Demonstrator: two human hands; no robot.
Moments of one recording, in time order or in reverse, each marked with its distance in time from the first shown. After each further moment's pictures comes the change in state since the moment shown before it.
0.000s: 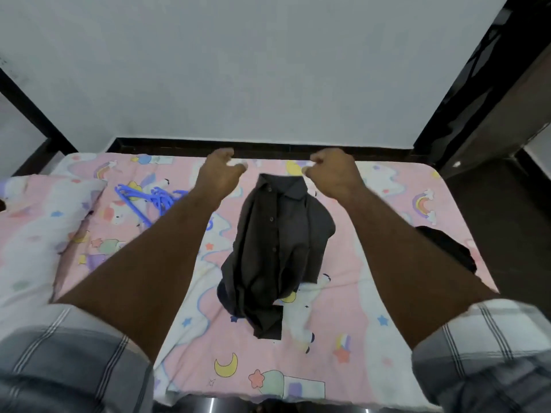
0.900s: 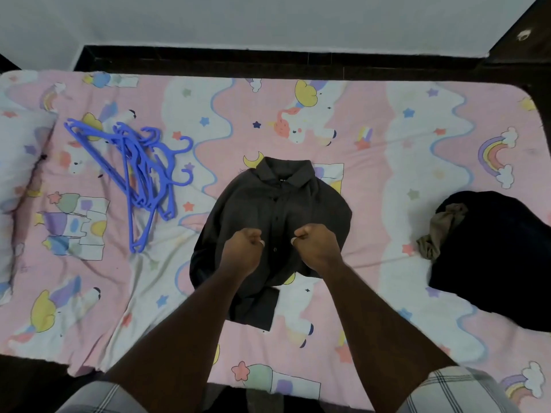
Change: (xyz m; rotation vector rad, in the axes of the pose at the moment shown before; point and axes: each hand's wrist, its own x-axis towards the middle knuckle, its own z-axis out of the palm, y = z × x) left_hand -0.016 -0.219 0.201 0.340 -0.311 -0.364; right_hand 0.005 0.200 0.231 0.146 -0.433 0.337
